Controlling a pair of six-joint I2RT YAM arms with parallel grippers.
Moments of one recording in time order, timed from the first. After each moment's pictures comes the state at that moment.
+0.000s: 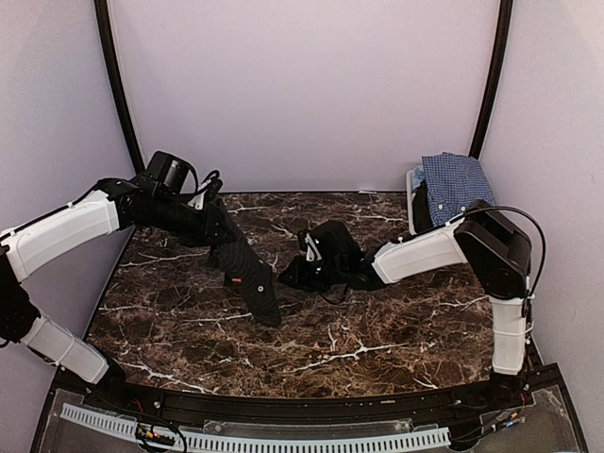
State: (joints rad) left arm -0.50 1.39 1.21 -0.64 0.39 -0.45; right arm 0.92 2.04 1.23 0.21 -0.21 0.84
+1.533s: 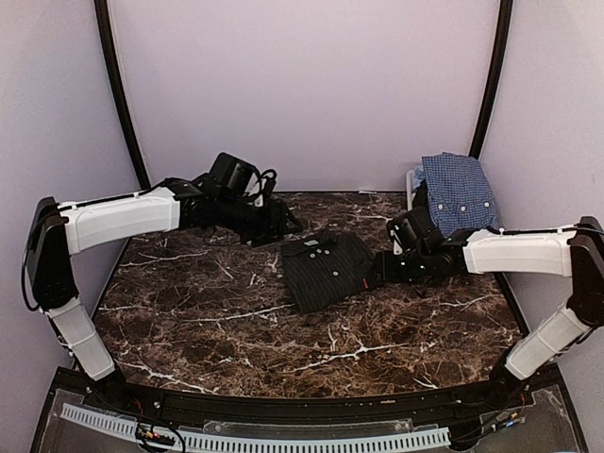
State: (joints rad) left arm -0.74 1.76 1.47 -0.41 0.31 -0.72; right arm 0.69 1.46 0.87 -0.30 0.14 0.56
